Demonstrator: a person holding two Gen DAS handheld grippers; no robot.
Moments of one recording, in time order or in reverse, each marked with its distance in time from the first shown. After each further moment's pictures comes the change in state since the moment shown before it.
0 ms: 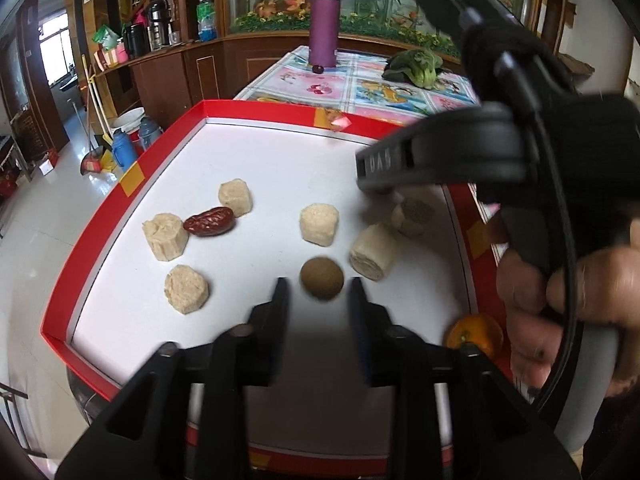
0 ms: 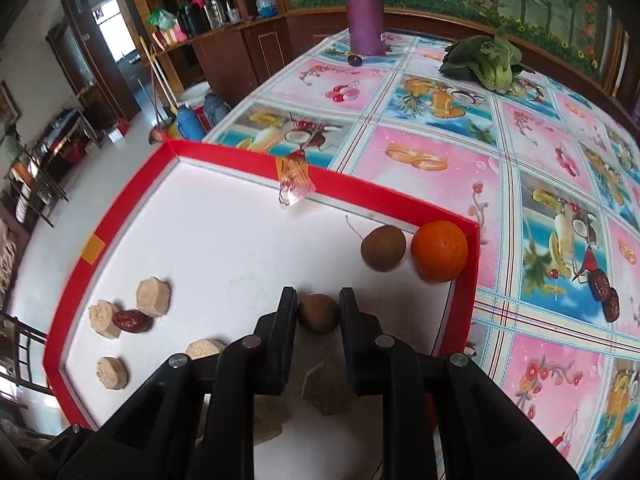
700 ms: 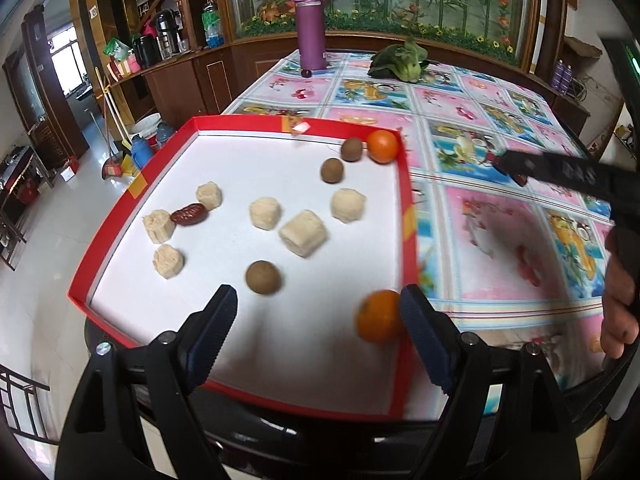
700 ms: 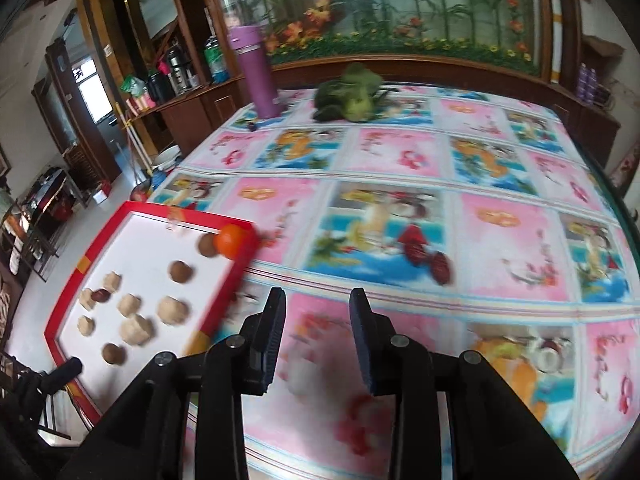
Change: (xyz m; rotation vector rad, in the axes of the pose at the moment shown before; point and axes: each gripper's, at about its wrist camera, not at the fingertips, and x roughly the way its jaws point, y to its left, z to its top) left arm -0.035 -0.060 -0.005 0.019 0.014 0.094; right arm -0.107 -0.136 -0.061 0.122 -0.194 -0.067
